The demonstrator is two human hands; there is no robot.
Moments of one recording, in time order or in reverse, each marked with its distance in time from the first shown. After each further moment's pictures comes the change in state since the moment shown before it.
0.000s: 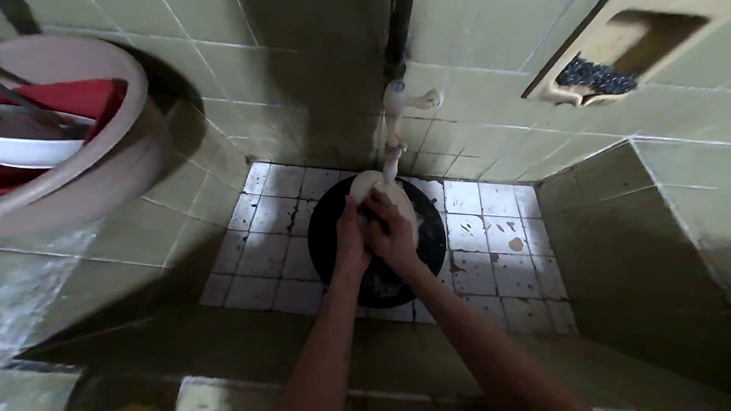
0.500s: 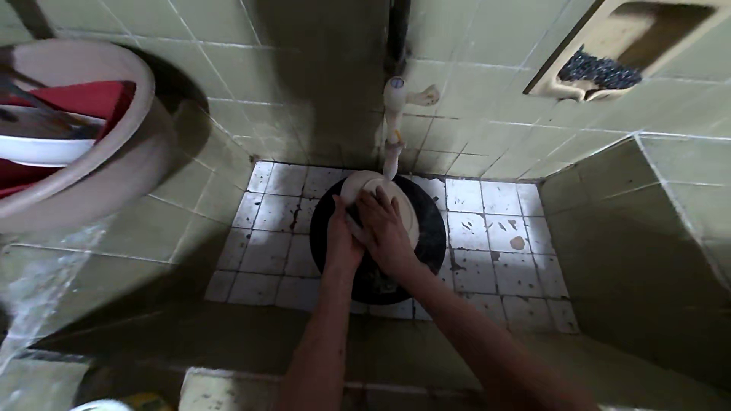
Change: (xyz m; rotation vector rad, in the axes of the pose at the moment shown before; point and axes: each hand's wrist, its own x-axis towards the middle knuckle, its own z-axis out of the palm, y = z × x) left_hand -0.004 0.010 -0.007 -0.167 0.035 -0.028; right_hand -0.009 -0.010 0.001 -0.313 -0.173 -0.116
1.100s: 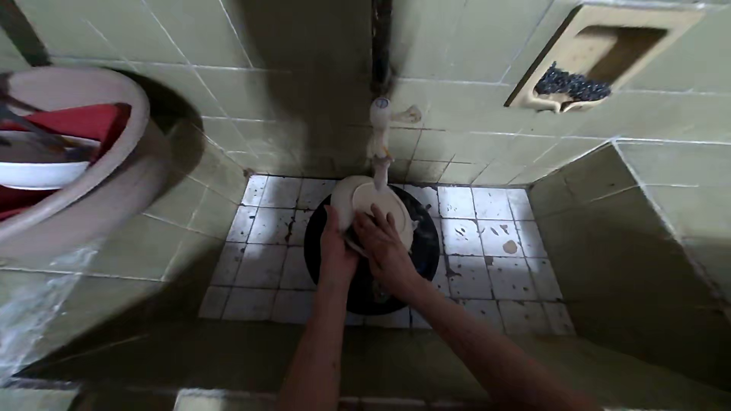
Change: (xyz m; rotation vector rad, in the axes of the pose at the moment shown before) left_hand -0.006 0.005 0.005 -0.012 0.026 -0.020; right_hand -0.018 0.005 -0.007 -0.019 0.029 -0.139
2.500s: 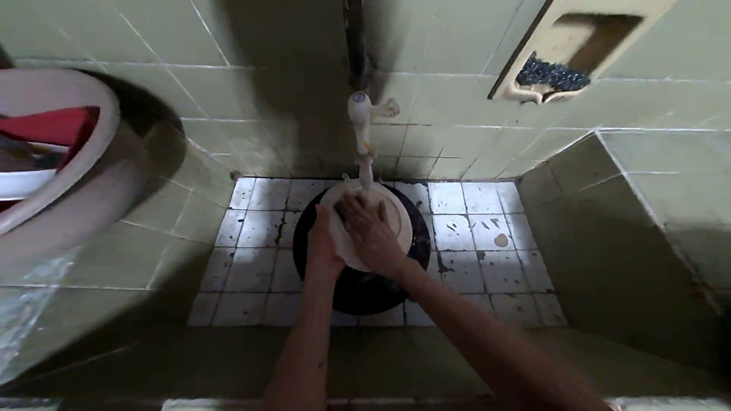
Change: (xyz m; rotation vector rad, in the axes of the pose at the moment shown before) left_hand 0.009 -0.009 -0.012 0.240 -0.083 0.044; right_hand 0.023 0.016 -0.005 0.027 -0.156 0.203
